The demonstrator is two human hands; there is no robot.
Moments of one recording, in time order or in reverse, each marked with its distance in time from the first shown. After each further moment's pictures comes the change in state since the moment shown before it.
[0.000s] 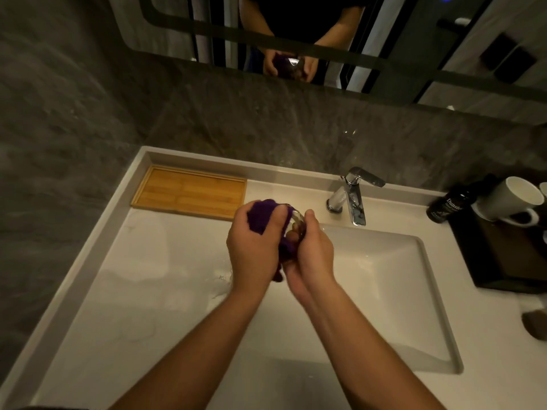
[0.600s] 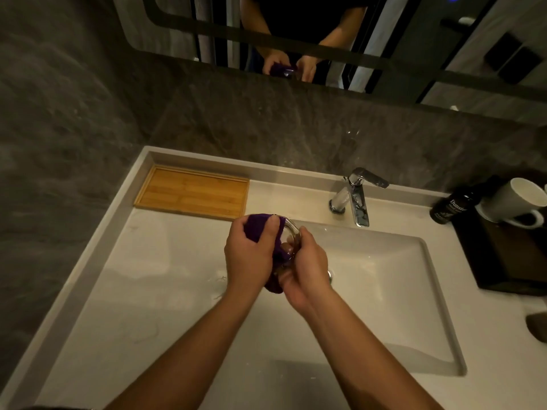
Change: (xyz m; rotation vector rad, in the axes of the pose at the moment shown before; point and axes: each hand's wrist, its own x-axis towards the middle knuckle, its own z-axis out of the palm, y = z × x) left_hand 0.009 -0.026 -0.009 0.033 -0.007 -0.077; right_hand 0.001 0.017 -0.004 0.025 -0.071 0.137
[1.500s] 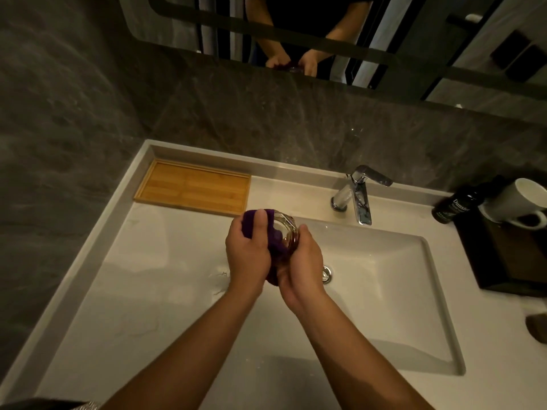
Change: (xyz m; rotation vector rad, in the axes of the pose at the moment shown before) left_hand 0.008 -0.021 0.010 -0.130 0.055 -0.065; right_hand 0.021 0.023 0.001 0.028 0.001 -0.118
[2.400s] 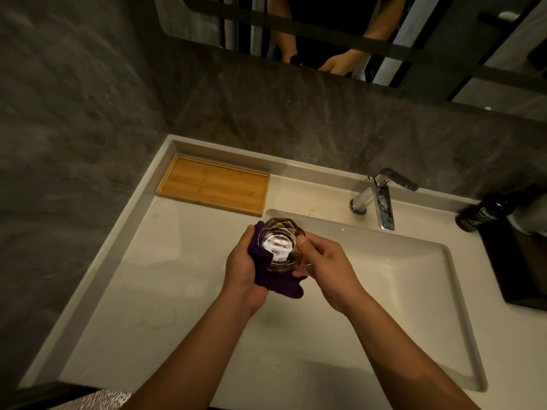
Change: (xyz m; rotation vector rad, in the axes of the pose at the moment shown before) left_hand 0.003 0.000 -0.043 -0.585 -0.210 -0.704; right_hand 0.021 -0.008 -0.038 -0.678 -0.349 -0.206
